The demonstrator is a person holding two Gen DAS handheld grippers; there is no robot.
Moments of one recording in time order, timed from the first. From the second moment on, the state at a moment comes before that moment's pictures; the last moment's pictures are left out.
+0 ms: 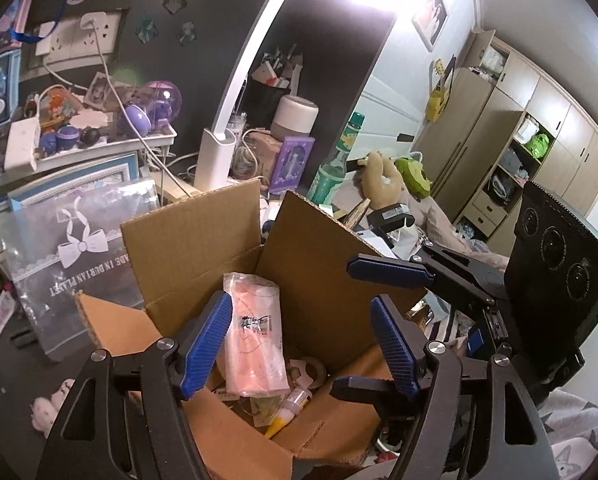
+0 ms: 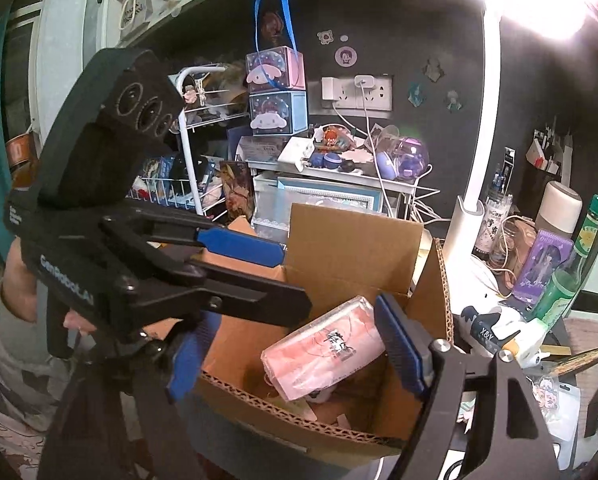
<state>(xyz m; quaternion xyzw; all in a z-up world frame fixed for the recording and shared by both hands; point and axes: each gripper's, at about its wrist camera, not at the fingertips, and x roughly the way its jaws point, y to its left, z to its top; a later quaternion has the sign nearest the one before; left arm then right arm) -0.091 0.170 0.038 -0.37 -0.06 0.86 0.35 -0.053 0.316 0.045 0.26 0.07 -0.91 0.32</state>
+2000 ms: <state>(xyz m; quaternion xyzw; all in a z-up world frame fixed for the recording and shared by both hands) -0.024 -0.123 -0.089 -0.38 -0.21 0.89 0.14 -0.116 0.025 -0.106 0.39 0.18 -0.81 0.39</state>
